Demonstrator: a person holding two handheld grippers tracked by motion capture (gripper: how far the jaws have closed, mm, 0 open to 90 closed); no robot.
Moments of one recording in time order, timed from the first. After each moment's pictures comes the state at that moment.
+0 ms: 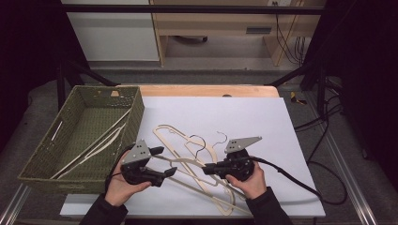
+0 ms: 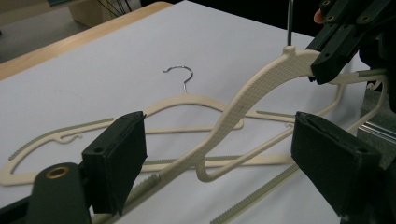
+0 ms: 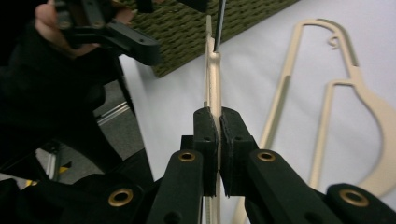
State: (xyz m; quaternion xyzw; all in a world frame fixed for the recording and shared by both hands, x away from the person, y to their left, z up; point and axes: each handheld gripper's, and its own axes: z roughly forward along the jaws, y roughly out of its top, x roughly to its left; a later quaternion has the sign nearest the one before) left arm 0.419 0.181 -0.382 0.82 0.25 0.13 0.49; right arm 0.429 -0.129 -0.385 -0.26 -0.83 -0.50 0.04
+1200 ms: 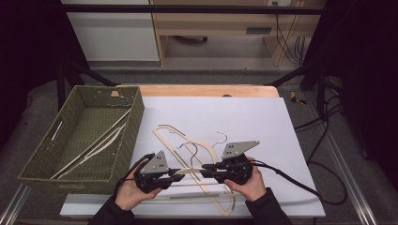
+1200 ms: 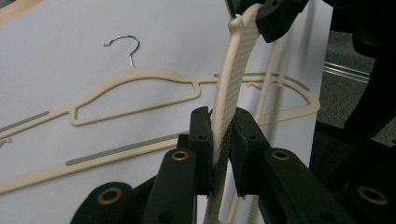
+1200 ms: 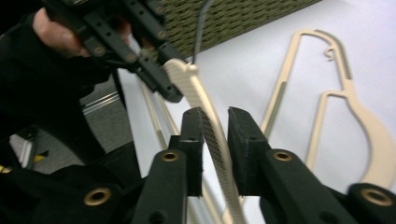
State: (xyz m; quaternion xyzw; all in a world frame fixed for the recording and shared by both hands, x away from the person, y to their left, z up) left arm 0.407 0.149 -0.395 0.88 0.17 0.09 0.43; right arm 0.423 -0.125 -0.386 -0.23 -0.84 -0.49 -0.01
